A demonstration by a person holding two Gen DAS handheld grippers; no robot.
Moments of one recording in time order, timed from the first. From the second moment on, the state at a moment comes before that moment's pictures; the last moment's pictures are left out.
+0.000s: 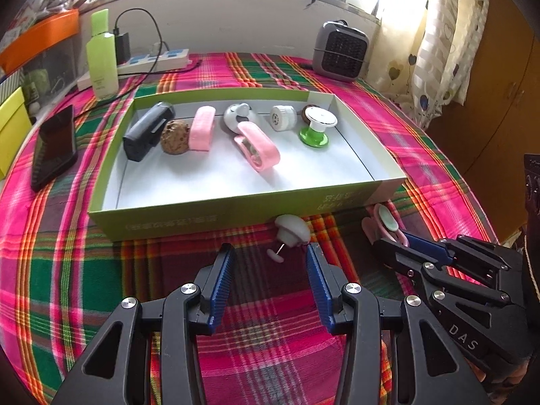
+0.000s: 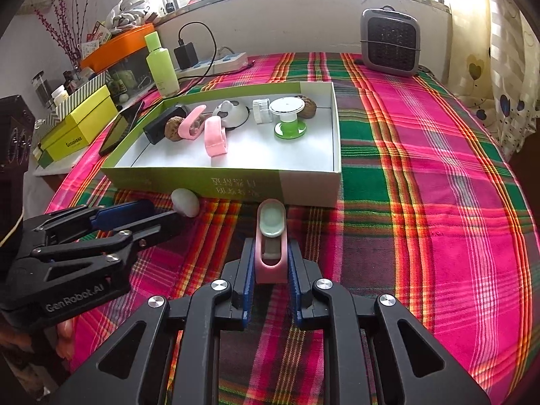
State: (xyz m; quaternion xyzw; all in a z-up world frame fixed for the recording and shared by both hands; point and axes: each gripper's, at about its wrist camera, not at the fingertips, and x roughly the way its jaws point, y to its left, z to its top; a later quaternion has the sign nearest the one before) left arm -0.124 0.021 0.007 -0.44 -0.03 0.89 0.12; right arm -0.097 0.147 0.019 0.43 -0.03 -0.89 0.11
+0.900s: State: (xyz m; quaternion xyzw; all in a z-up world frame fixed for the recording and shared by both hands) left arm -0.130 0.027 0.005 -0.44 -0.04 0.89 0.09; right arm -0.098 0.157 0.017 0.43 -0.05 -0.89 0.13
